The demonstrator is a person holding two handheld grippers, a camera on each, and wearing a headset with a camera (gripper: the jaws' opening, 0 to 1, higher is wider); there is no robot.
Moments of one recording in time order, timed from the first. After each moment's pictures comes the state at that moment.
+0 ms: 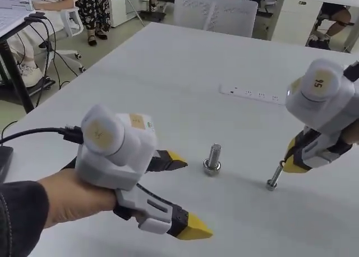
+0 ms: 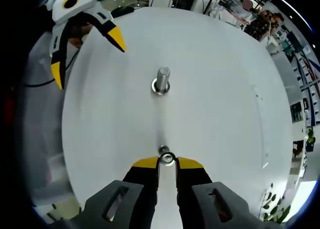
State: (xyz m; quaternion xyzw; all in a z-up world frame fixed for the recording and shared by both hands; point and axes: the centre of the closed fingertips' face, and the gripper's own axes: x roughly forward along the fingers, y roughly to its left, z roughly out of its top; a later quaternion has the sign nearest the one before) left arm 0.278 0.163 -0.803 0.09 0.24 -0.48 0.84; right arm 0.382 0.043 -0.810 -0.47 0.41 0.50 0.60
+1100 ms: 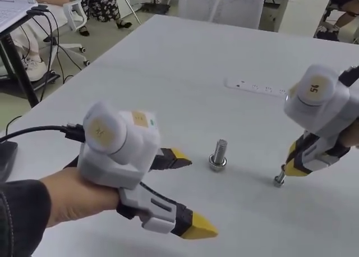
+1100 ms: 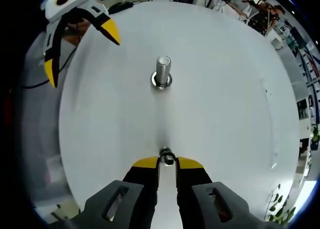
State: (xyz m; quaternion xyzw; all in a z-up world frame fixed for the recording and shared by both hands) left arm 0.277 0.163 -0.808 0.09 0.25 -0.48 0.84; right arm 0.384 0.043 -0.839 -0.46 0.43 0.51 0.59
